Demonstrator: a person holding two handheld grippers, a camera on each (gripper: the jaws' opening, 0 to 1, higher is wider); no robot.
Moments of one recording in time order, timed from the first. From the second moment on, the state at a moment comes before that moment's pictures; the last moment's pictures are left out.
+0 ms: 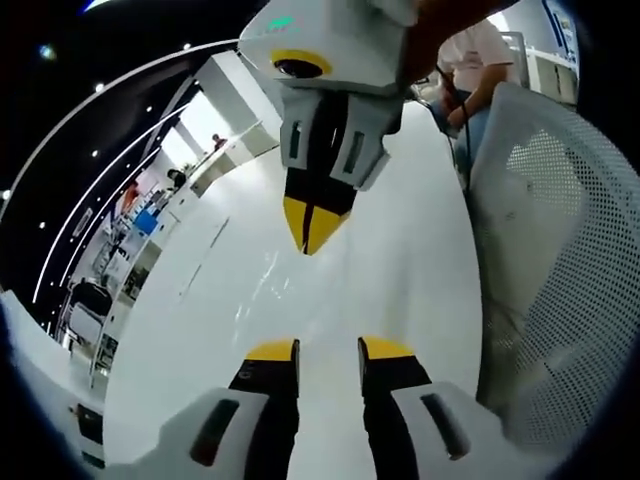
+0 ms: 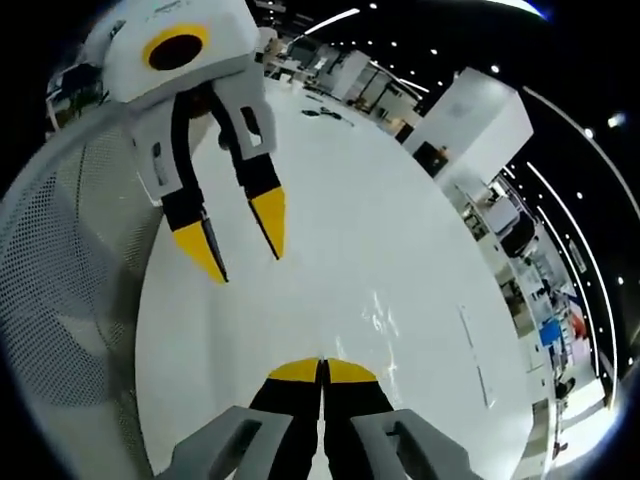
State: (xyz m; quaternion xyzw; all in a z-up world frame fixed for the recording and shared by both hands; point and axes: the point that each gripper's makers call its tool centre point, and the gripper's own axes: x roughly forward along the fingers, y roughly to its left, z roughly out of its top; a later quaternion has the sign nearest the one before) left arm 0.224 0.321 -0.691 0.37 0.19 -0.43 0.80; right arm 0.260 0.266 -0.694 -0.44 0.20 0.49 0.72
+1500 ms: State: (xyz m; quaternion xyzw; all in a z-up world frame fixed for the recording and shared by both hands) left arm 0.230 0.363 -0.693 0.16 0.24 -0.35 0.89; right arm 0.303 0.259 -0.721 -0.45 0.23 0.46 0.73
